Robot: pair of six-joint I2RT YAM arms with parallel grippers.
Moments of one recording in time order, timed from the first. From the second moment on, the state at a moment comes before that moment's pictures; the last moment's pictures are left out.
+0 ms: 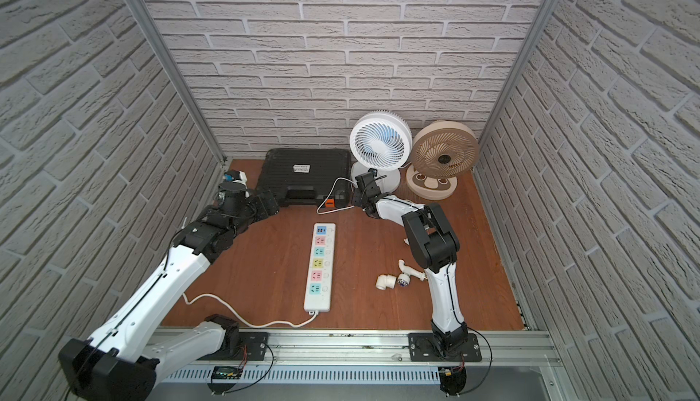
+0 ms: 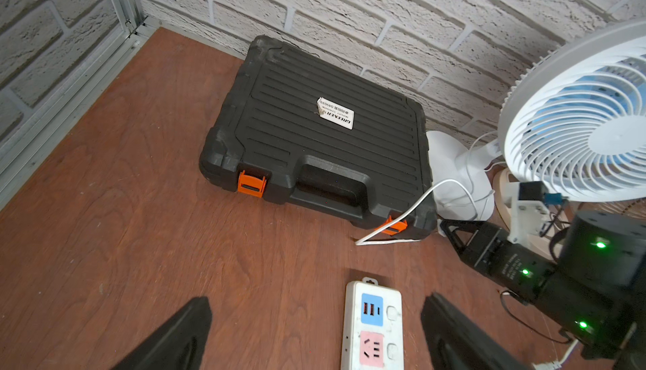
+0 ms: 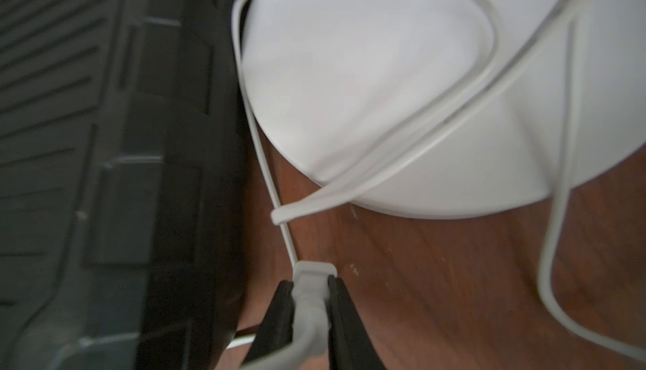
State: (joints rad) left arm -0.23 1.06 1.00 -0.53 -0.17 -0.55; right arm 0.40 2.16 1.47 -0.13 0.15 0.62
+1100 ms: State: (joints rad) left arm -0.15 1.12 0.87 -0.44 -0.13 -0.48; right arm 0.41 1.61 1.12 -0.10 0.17 0.38
